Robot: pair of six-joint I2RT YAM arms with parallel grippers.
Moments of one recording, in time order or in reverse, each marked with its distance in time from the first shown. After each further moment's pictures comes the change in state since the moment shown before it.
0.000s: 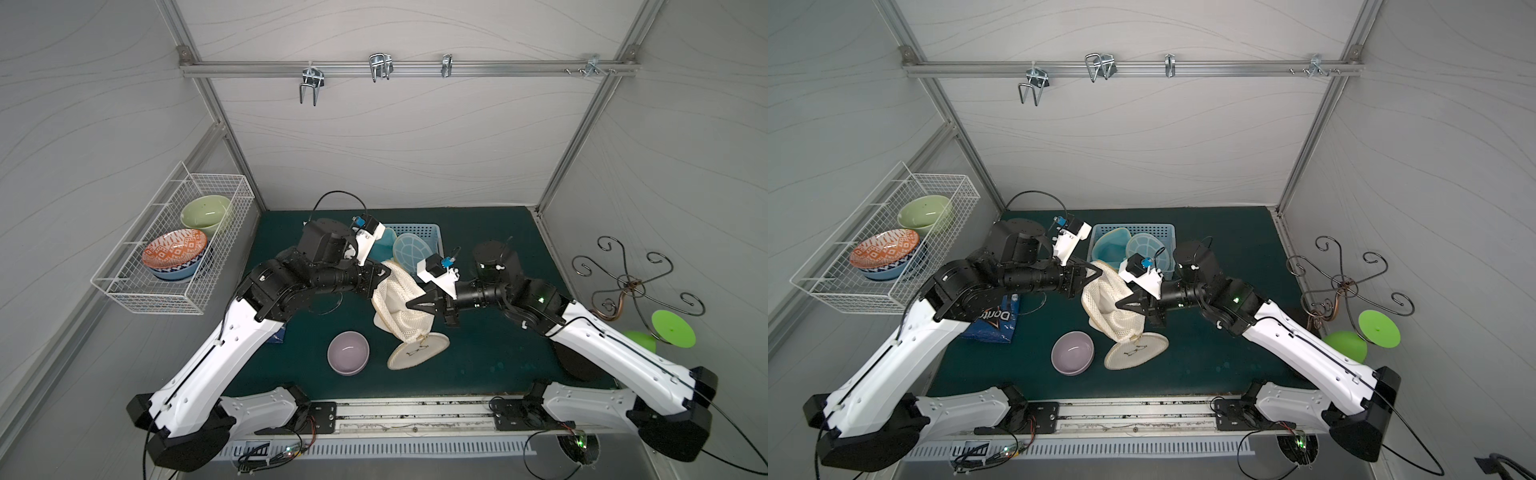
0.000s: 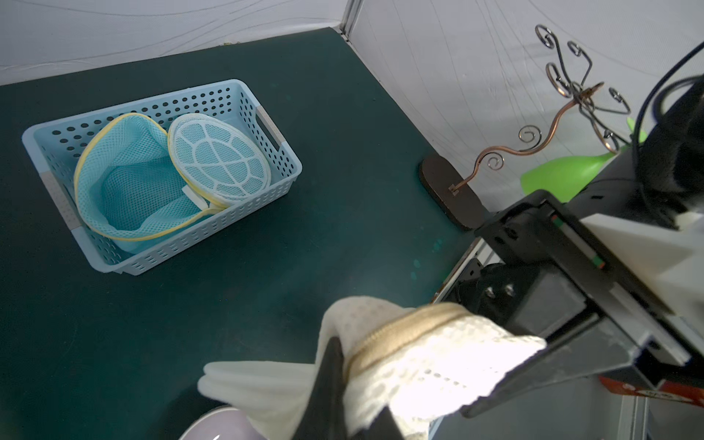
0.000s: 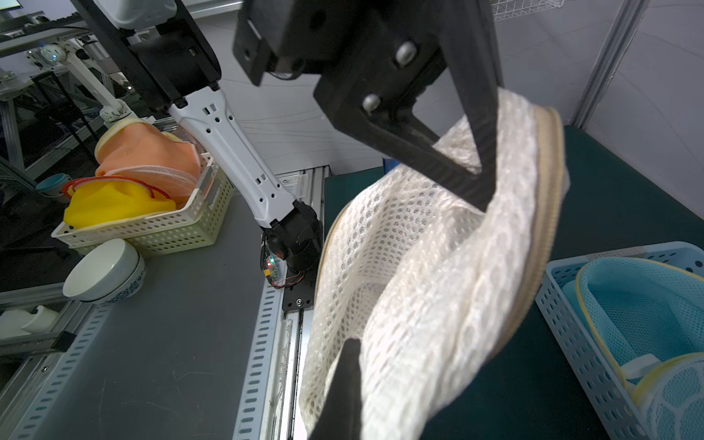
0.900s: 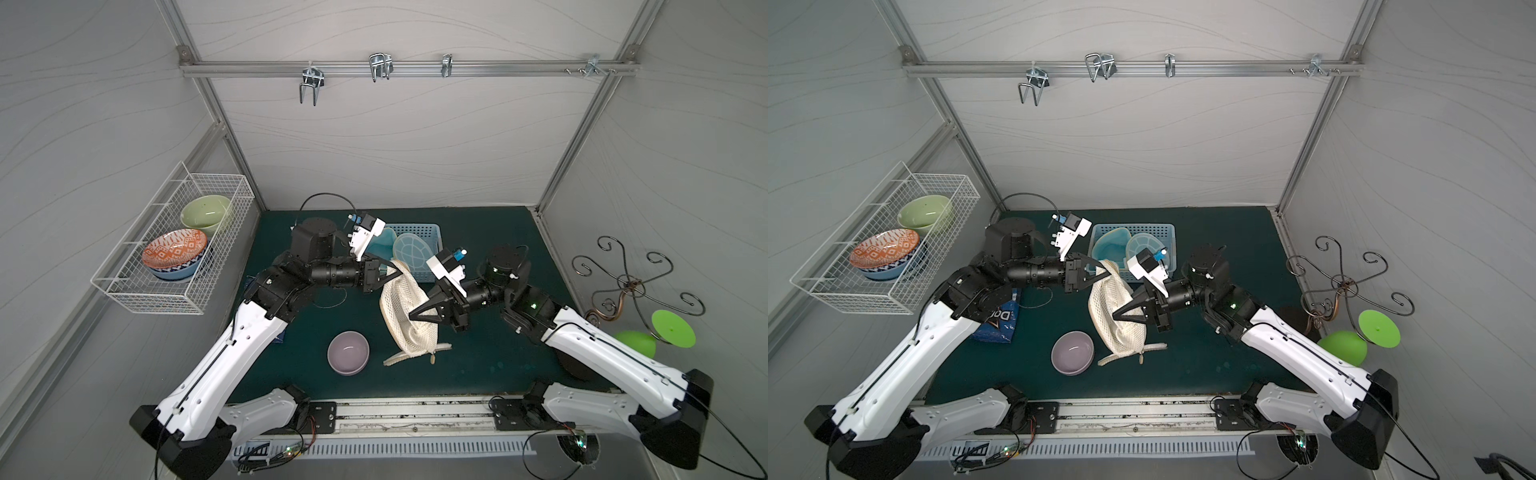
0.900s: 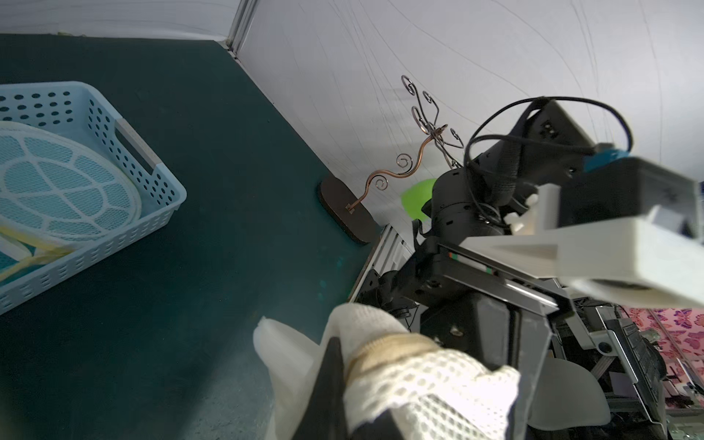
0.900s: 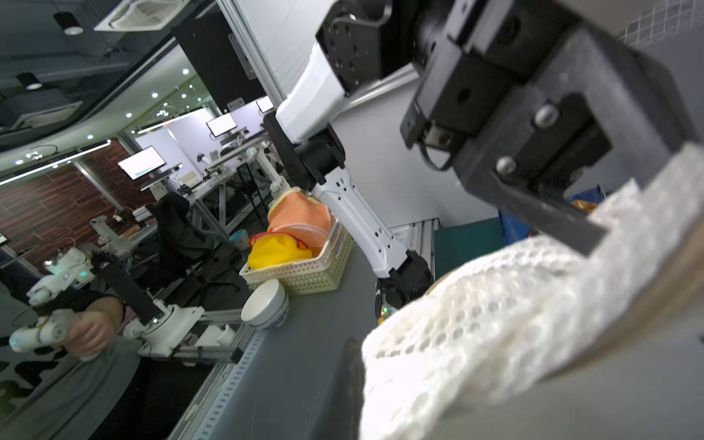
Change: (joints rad) left arm 0.149 -0.040 -0.228 0.354 0.453 -0.142; right arm -0.053 -0.026 -0.172 0.511 -0.398 0.467
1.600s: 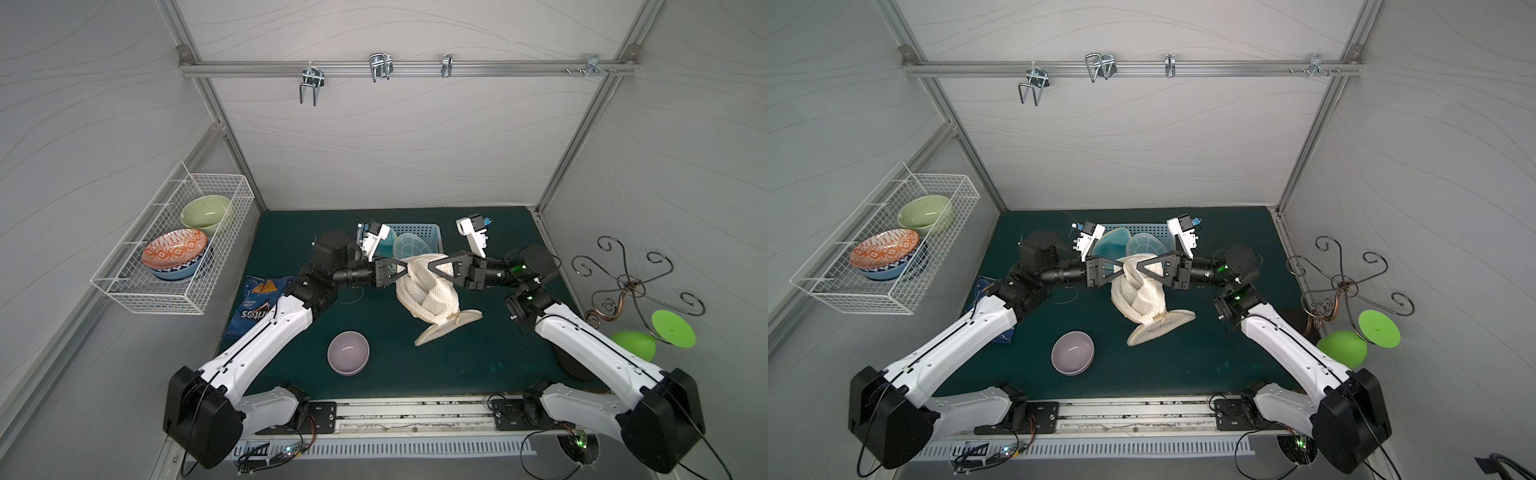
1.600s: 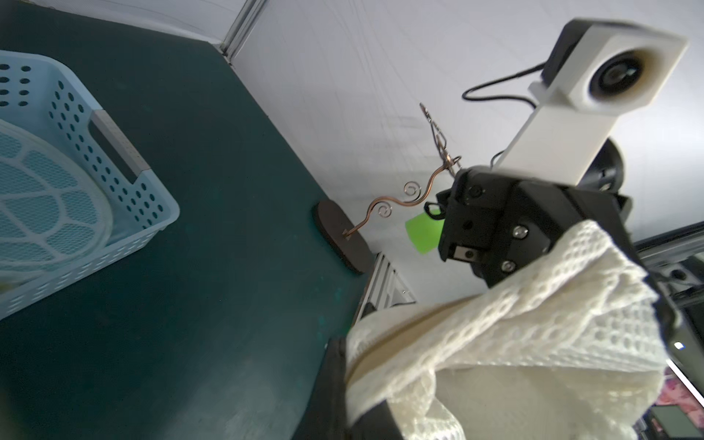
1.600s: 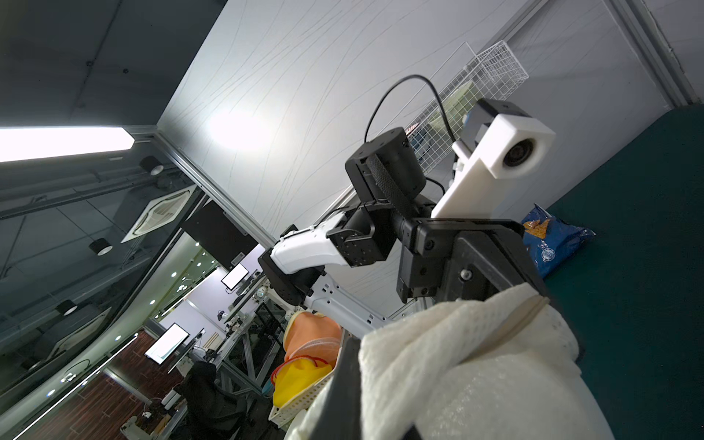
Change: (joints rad) left arm 0.051 0.069 -0.393 0.687 0.124 -0.272; right arm -0.300 0.042 -0.186 0.640 0.042 0.742
